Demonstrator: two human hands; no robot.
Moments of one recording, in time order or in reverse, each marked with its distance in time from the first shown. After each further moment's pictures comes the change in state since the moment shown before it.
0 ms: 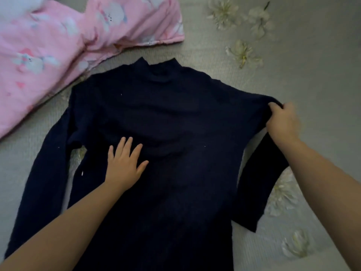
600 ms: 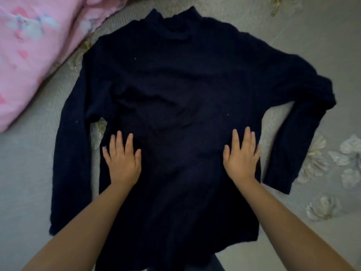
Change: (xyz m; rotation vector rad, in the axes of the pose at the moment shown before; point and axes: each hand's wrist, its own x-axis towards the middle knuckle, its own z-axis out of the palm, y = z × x) left_hand -0.049 -0.036 0.027 -0.286 0.123 -0.231; right_hand -0.189 -0.021 0.109 -0.157 -0.260 -0.149
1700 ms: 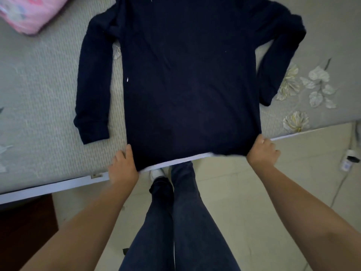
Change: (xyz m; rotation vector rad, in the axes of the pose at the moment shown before) left_hand -0.271 -0.097 0.012 0.210 -0.332 -0.148; right_hand -0.226 0.102 0.010 -0.367 -0.196 0.328
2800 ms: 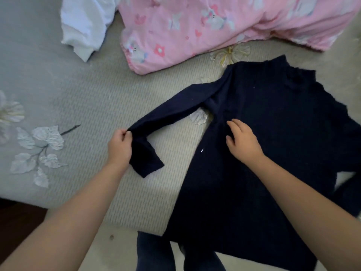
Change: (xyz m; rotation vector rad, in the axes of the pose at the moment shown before) left_hand 0.172 -0.114 -0.125 -1.347 0.466 -0.385; right_hand 0.048 -0.328 -0.157 0.092 0.176 -1.040
